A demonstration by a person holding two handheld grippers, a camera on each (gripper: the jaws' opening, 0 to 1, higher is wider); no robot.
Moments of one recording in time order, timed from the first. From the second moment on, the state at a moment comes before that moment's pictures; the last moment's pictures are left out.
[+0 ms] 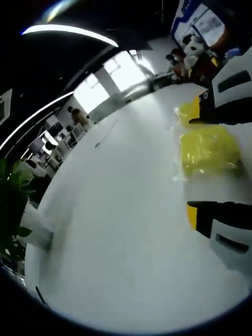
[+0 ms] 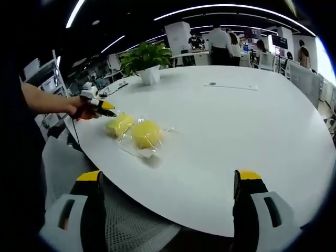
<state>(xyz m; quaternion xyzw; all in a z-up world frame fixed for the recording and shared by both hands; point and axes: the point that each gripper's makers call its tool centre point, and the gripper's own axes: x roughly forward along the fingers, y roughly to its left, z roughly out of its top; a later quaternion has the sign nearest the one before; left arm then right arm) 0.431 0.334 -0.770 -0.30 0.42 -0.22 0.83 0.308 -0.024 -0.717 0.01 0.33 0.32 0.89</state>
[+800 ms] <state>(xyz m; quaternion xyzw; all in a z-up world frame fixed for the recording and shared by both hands) 0.428 0.322 -0.767 -0.38 0.41 -0.21 0.80 0.299 -0.025 -0.724 0.03 0.34 0.31 0.89</state>
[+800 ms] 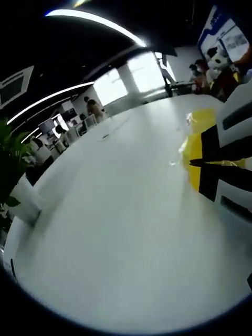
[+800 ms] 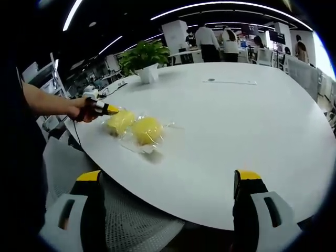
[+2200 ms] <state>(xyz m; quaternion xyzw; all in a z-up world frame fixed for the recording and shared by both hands) 0.417 0.325 -0.707 -0.33 0.32 -0.25 0.85 0.311 -0.022 -0.703 0.04 0.30 0.31 0.90</state>
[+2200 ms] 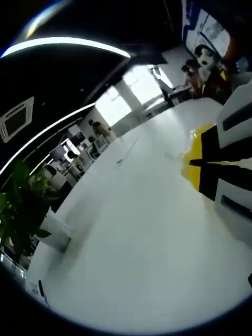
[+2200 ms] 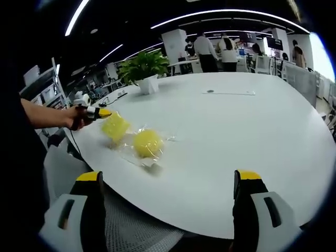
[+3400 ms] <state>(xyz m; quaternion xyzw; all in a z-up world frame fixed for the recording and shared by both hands) 0.411 0.311 -0.575 -0.19 0.18 -0.31 0.92 0.347 -0.009 -0.665 0.06 0.25 0.32 0.91</state>
